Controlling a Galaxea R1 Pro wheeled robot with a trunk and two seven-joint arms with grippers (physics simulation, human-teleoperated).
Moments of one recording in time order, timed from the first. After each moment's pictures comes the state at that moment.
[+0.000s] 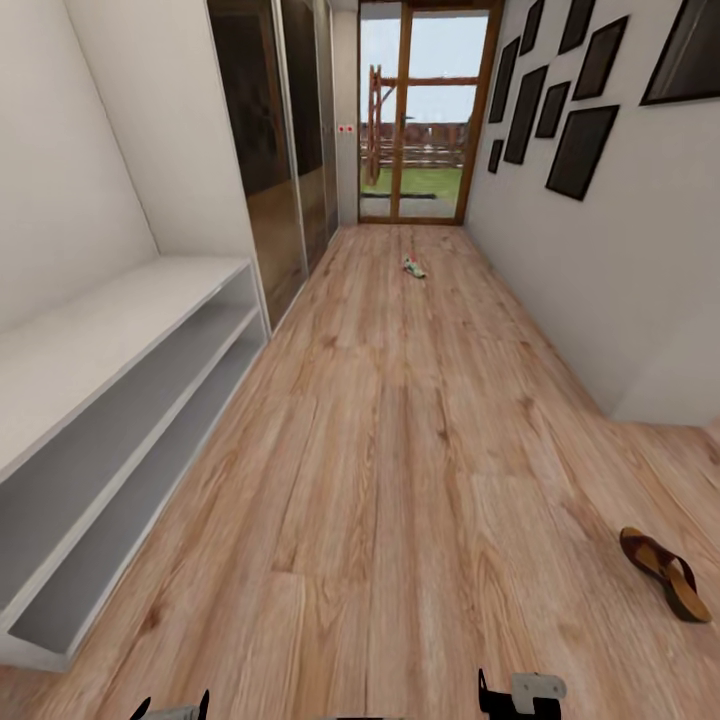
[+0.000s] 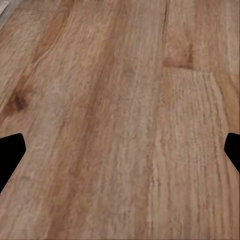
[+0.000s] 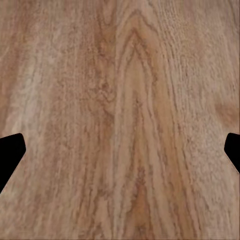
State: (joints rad) left arm -0.23 0.06 0.54 -0.24 -0.30 -0.75 -0.18; right arm -0.40 0.00 0.05 -0.03 0.04 -0.64 -0.25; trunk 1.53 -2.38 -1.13
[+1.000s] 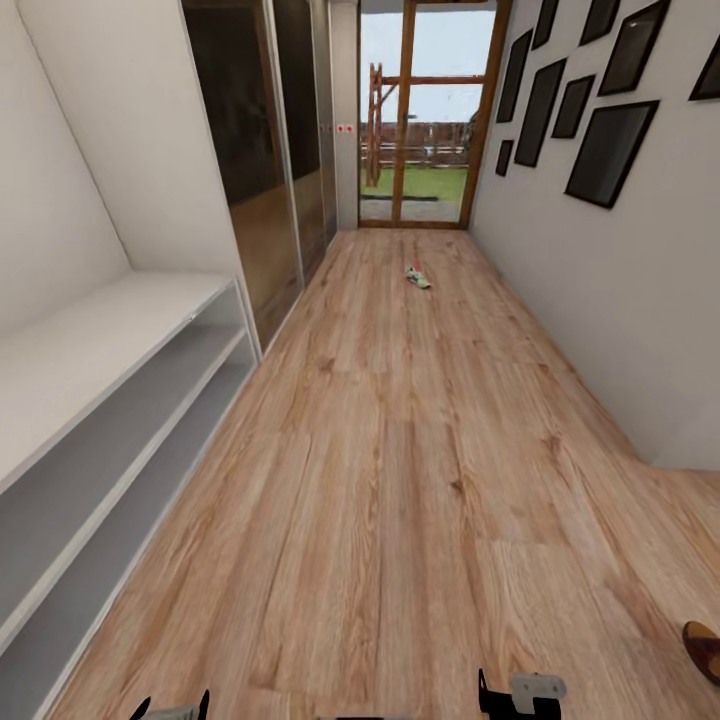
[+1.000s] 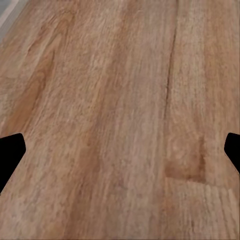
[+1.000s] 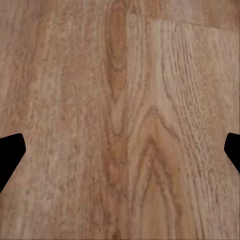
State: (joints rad) left arm -0.23 0.06 0.54 -0.24 -0.30 -0.75 -0.18; right arm -0.40 0.00 0.05 -0.03 0.04 -0.64 -0.25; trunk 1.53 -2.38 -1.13
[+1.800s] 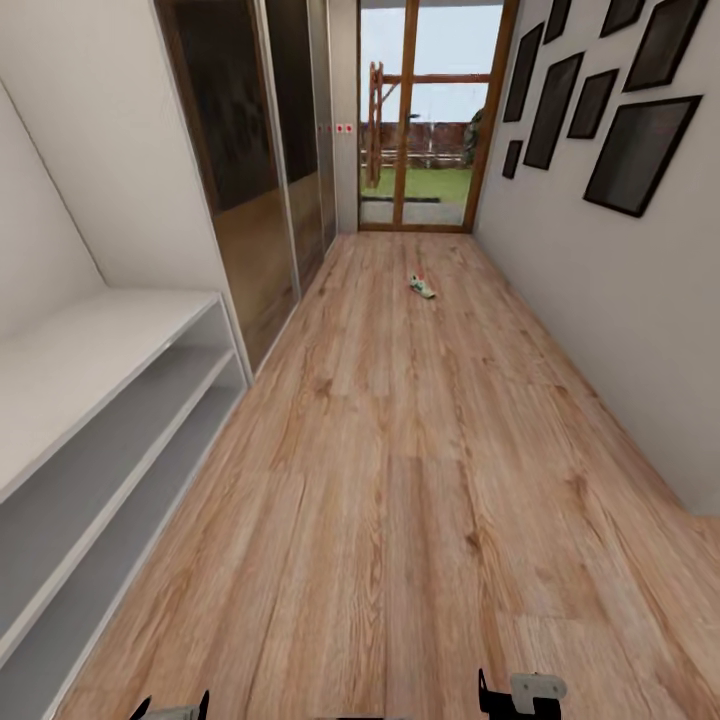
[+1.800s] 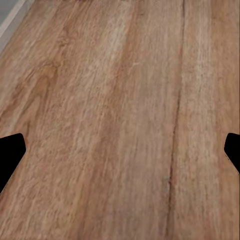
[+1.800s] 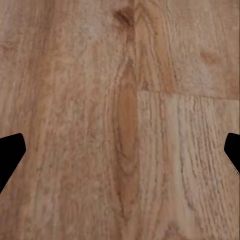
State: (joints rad) left arm -0.23 0.06 0.54 -0.24 -0.30 -0.75 -0.18; right arm -0.40 0.00 0.05 -0.03 0.04 -0.64 -0.25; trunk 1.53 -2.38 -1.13
